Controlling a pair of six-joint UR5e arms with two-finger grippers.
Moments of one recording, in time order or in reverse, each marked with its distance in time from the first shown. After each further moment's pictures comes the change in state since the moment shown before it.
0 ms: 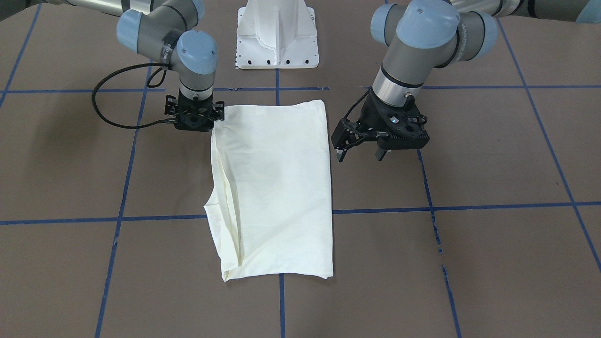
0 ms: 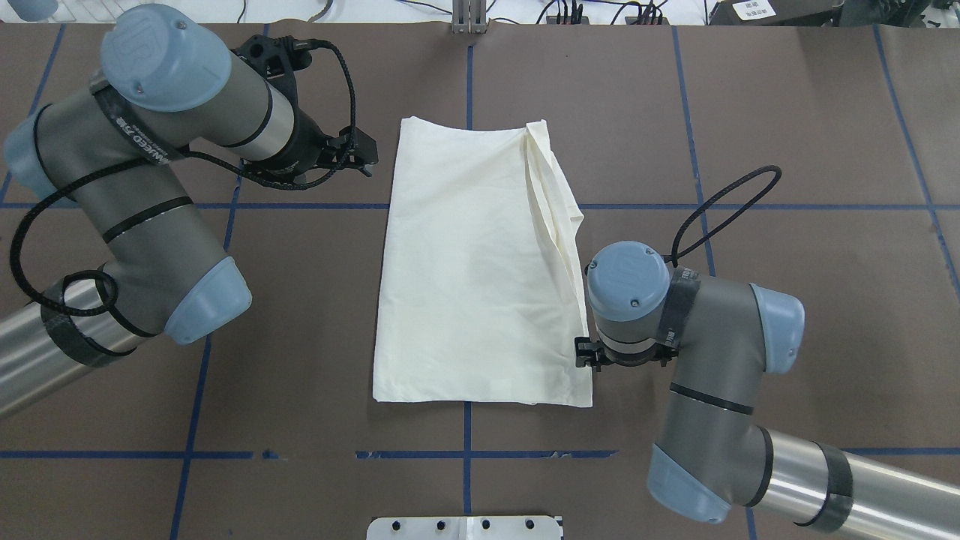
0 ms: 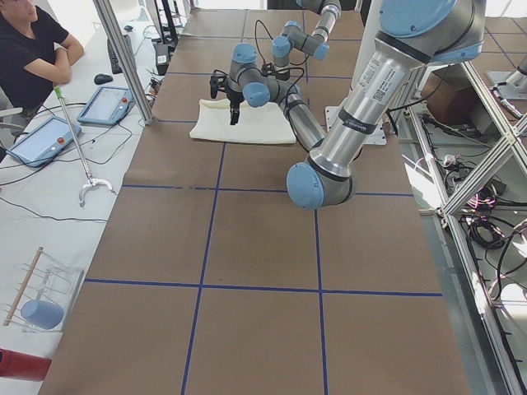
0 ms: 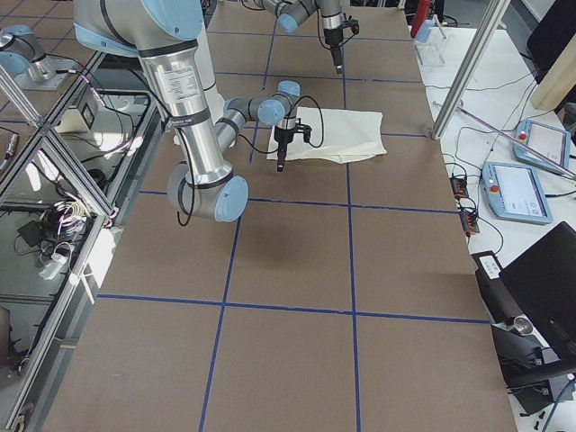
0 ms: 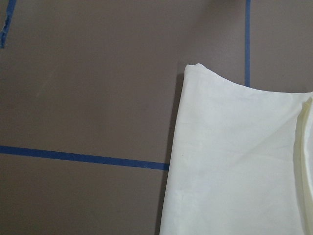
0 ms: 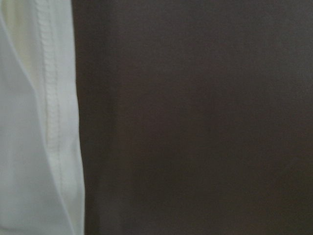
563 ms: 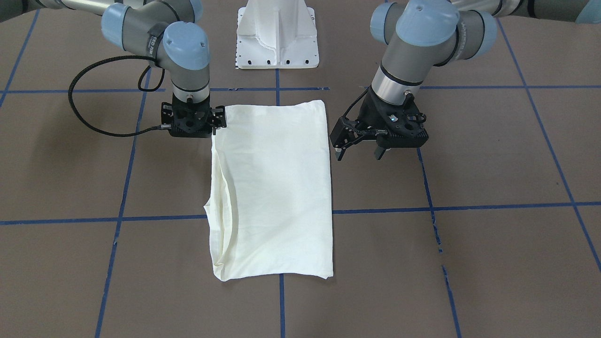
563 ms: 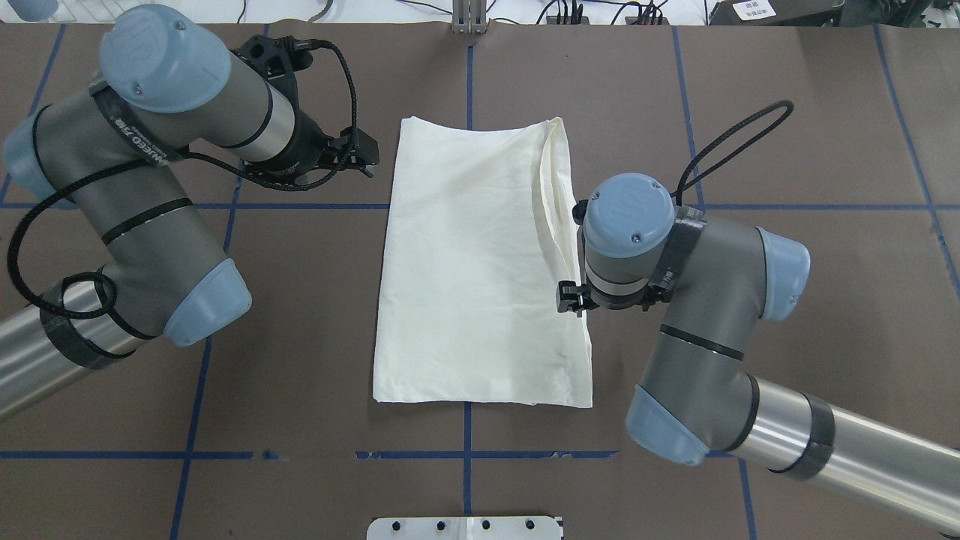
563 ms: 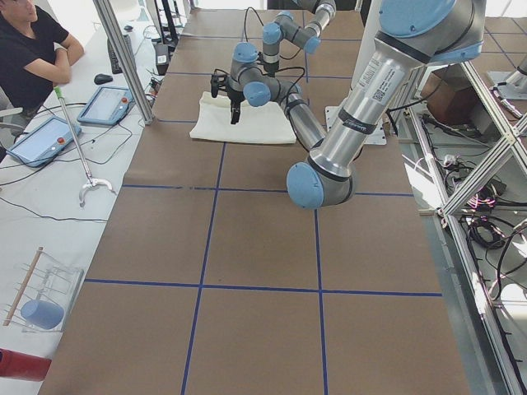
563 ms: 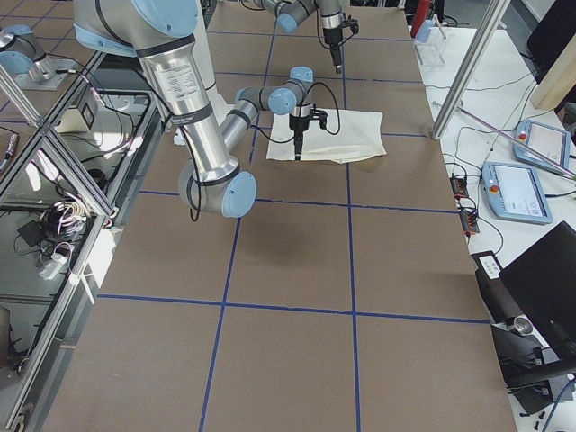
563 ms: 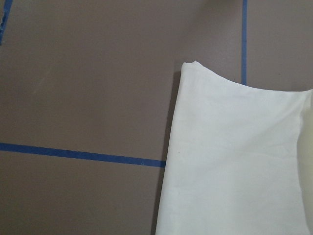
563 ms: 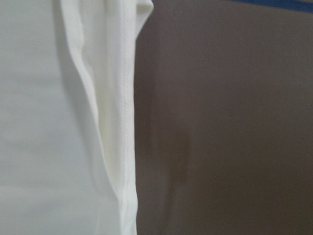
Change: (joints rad) left arm 0.001 -0.001 -0.004 0.000 0.000 -0.002; right arm 0.109 0.144 -0.089 0.034 -0.002 -0.076
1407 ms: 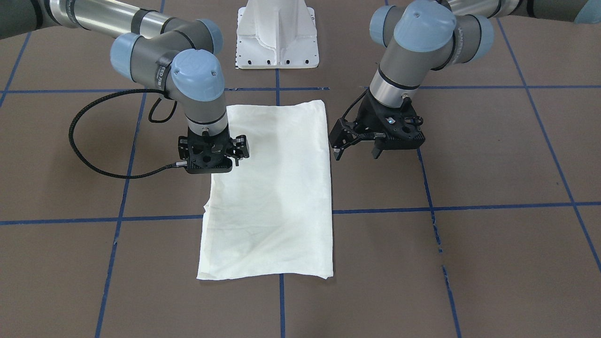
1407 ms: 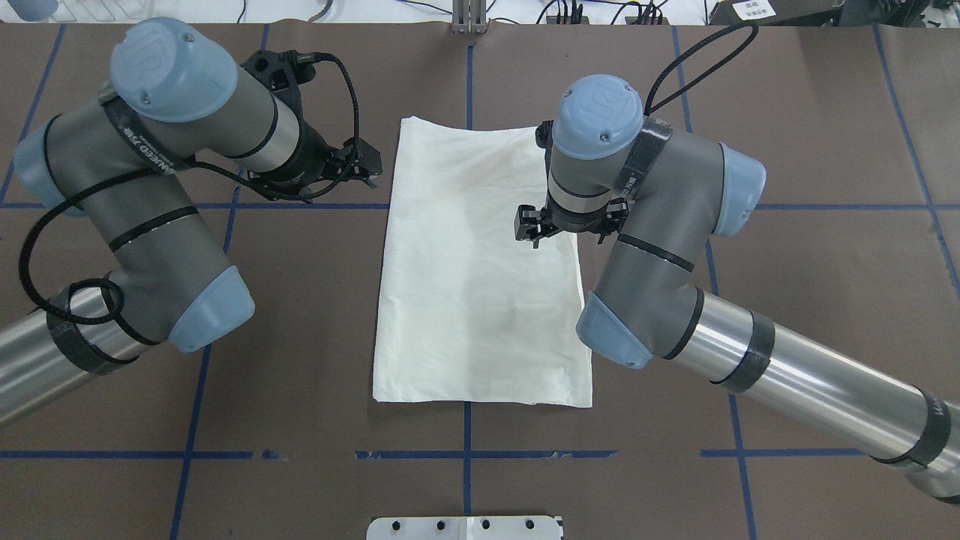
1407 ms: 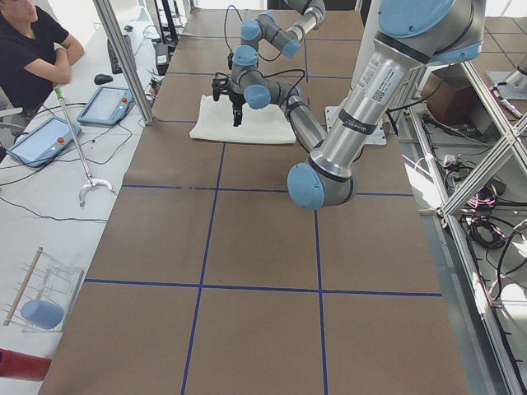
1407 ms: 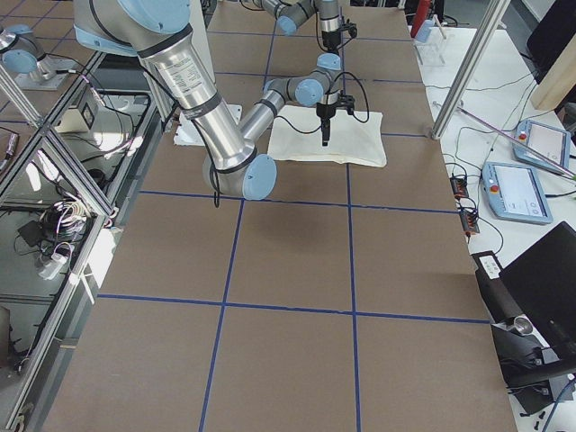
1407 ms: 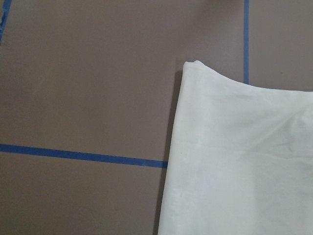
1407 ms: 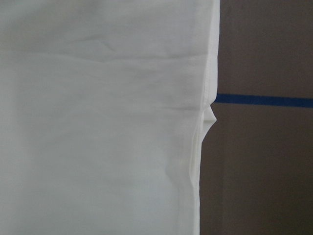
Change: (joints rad) left arm 0.035 0.018 0.012 -0.028 -0.037 -0.093; right arm 0.099 0.112 -0.105 0.108 0.102 -0.046
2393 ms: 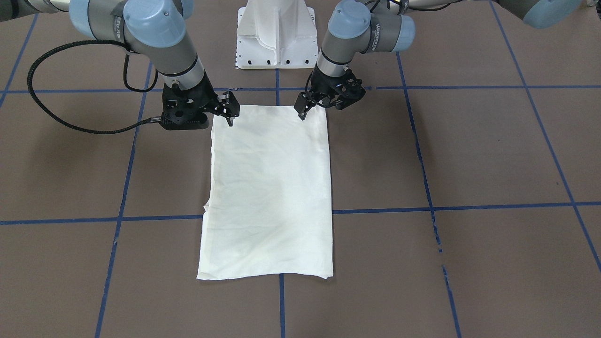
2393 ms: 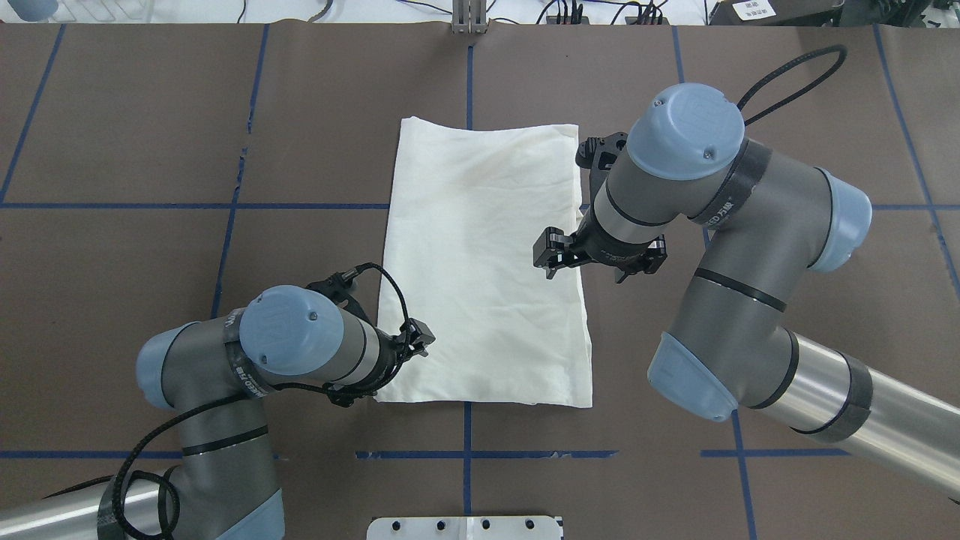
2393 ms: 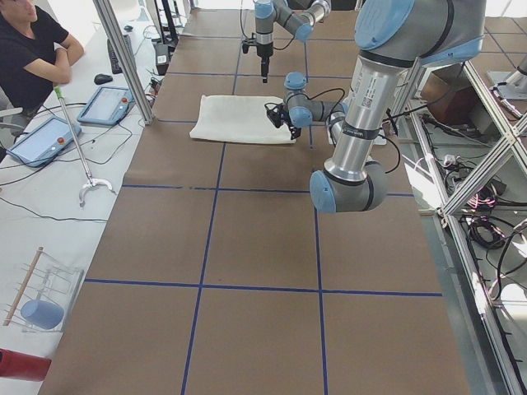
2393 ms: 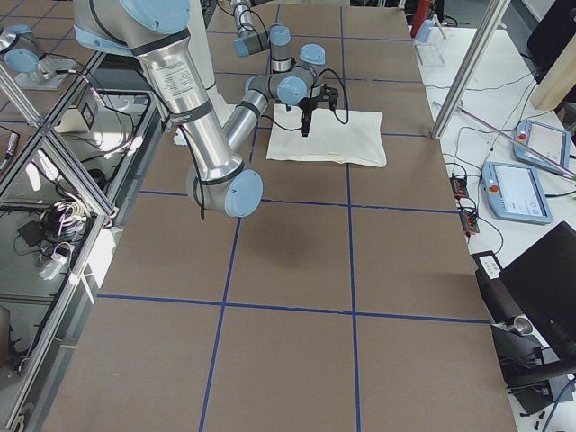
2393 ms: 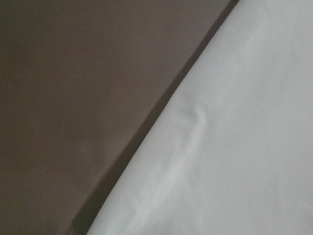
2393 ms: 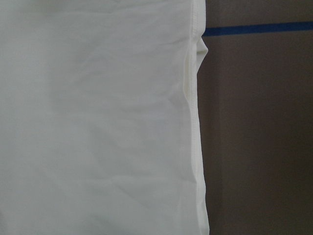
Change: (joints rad) left arm 0.387 0.102 -0.027 -0.078 0.205 -0.651; right arm -0.007 -0.127 0.227 0.001 0.098 0.135
